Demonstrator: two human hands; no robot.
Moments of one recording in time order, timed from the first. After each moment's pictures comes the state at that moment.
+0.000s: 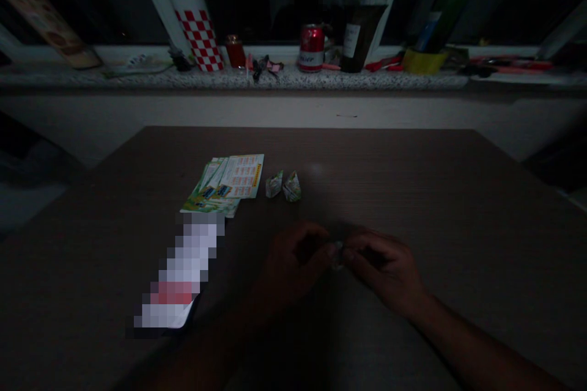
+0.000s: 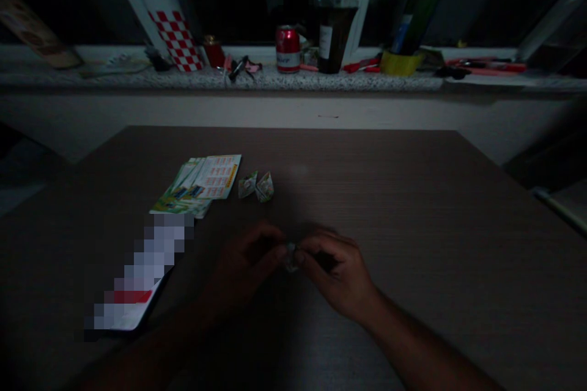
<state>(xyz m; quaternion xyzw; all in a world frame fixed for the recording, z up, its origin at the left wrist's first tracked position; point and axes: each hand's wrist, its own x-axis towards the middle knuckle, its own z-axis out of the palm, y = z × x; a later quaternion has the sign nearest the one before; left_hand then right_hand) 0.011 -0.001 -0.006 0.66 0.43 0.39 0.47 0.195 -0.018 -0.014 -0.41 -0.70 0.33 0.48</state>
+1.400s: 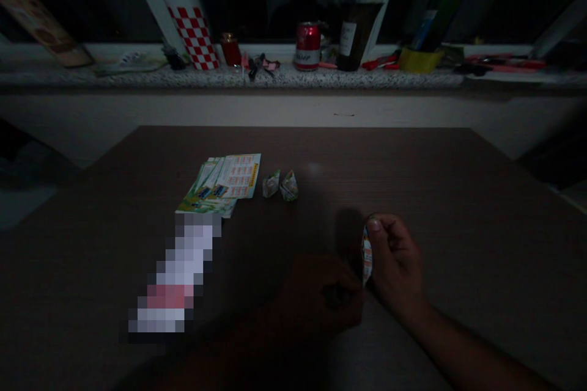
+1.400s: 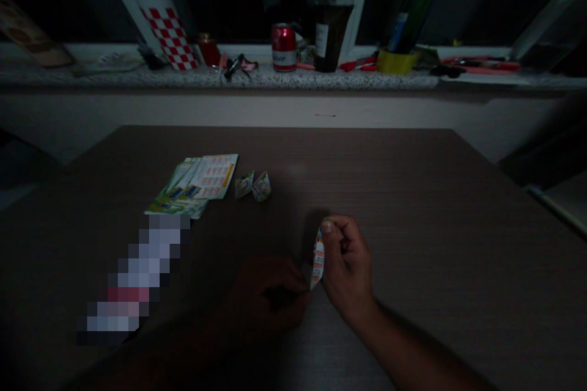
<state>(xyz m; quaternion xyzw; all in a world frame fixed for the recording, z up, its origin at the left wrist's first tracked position) 0.031 -0.023 -0.012 0.76 0.29 0.36 0.45 0.179 -0.022 -0.018 -0.54 -0.41 0.39 0.62</state>
